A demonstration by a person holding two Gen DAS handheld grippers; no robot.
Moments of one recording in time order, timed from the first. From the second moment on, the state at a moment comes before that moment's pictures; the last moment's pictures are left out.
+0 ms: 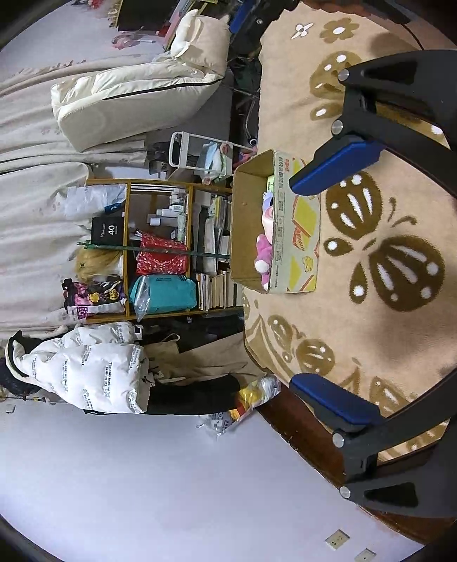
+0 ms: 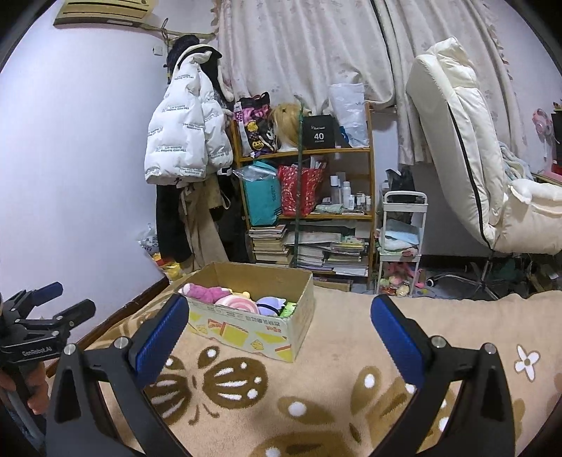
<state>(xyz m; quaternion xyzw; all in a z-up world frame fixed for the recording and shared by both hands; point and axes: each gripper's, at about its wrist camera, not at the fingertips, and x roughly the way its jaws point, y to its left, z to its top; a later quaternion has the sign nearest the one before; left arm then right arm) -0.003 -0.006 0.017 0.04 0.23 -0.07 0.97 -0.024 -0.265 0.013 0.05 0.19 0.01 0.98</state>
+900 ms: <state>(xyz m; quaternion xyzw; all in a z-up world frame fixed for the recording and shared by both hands) 0.026 -0.022 -0.012 0.06 0.24 -0.06 0.97 0.007 -0.277 -0.016 0.07 0.22 0.00 0.97</state>
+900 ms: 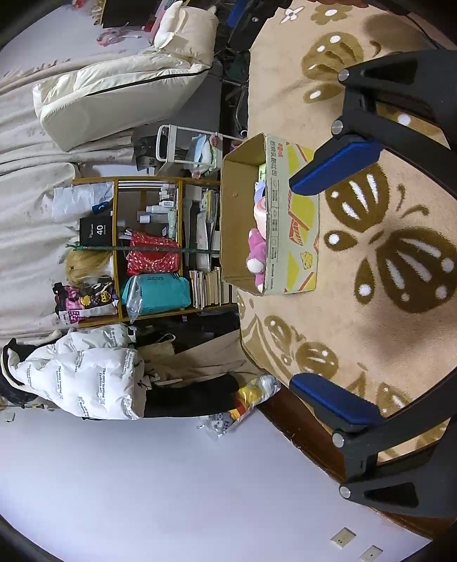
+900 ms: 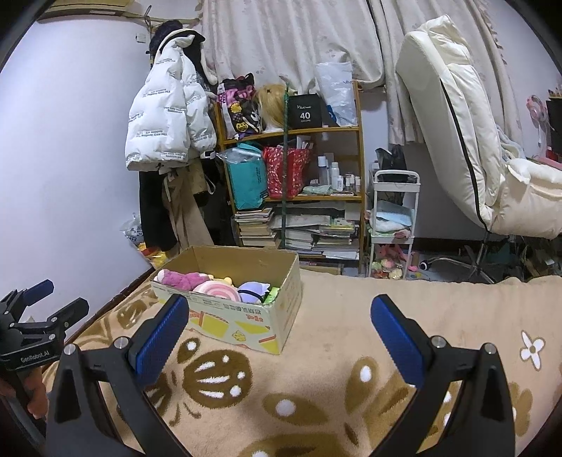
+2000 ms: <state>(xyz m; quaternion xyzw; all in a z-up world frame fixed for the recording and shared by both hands) 0.021 -0.016 -0.010 0.06 0.23 -0.05 0.97 0.008 -0.279 -0.016 0.07 0.23 0.00 0.97</state>
